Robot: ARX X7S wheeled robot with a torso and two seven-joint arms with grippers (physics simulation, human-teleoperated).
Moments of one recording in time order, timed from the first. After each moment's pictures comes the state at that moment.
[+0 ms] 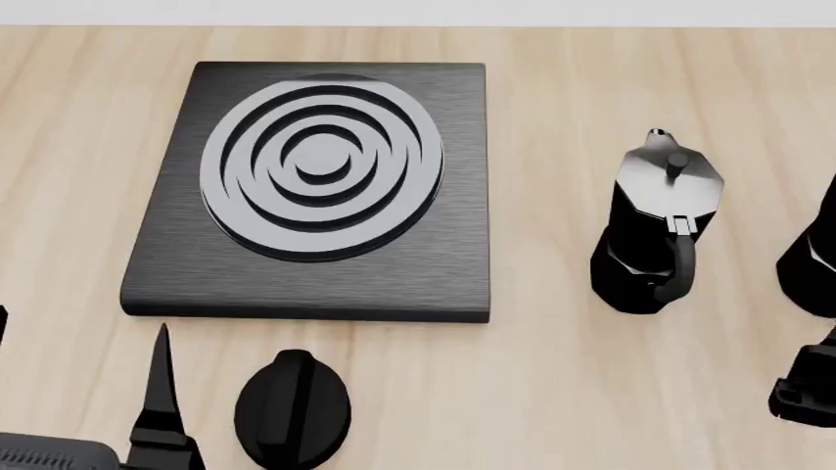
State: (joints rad) left arm -0.13 -0.36 0.34 0.78 -0.20 -0.58 -0.47; right arm 0.20 0.64 0.15 -0.09 0.53 0.21 0.20
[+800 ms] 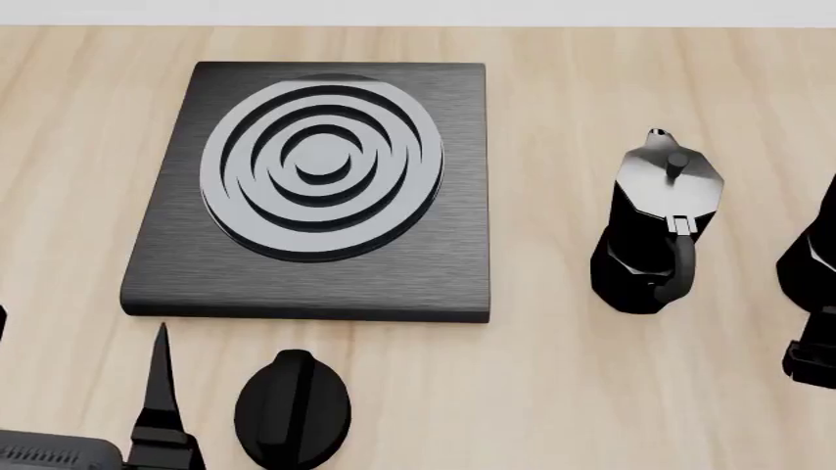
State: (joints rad) left arm -0.14 -0.37 0.35 0.77 -0.20 -0.59 -0.49; right arm 0.43 0.65 0.06 0.20 0.49 0.23 0.13
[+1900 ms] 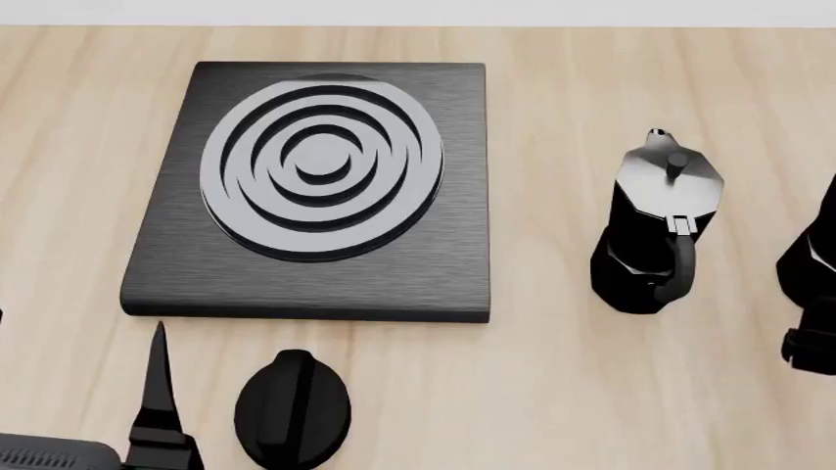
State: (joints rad) left arm -0.14 -0.38 0.36 0.78 -0.19 -0.58 -0.51; right arm 0.61 0.61 -0.02 0.49 0.39 0.18 0.09
